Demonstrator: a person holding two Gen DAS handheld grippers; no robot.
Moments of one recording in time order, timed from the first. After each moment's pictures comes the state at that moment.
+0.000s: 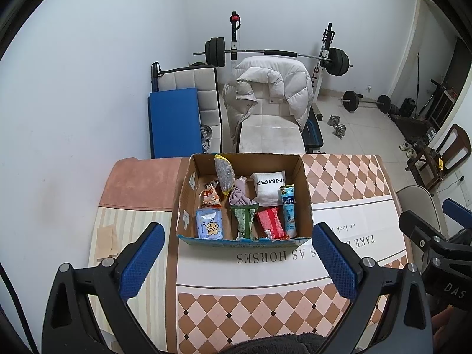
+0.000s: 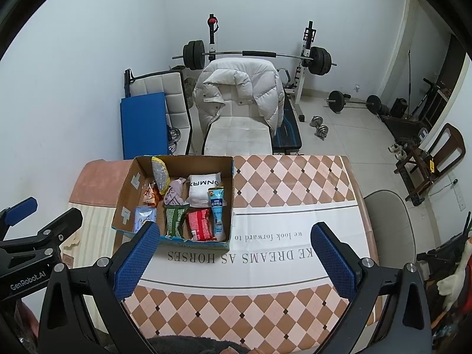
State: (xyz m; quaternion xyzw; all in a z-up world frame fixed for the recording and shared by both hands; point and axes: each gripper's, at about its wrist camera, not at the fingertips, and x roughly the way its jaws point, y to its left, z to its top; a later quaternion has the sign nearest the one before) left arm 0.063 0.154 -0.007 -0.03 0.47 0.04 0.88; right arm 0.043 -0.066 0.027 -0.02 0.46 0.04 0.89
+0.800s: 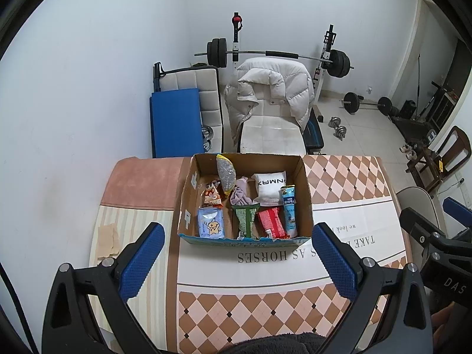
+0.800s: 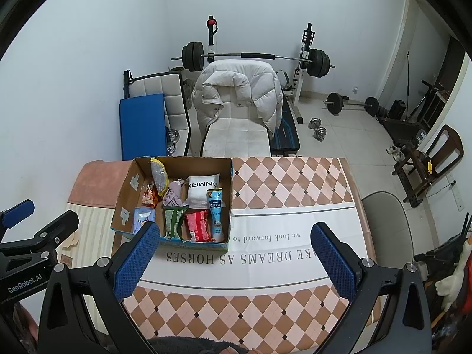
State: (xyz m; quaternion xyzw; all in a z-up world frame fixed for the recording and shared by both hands) left arm 0.055 0.155 -0.006 -0.03 0.46 0.05 0.88; right arm 0.042 -0.061 0.029 -0.03 0.46 0.04 0.89
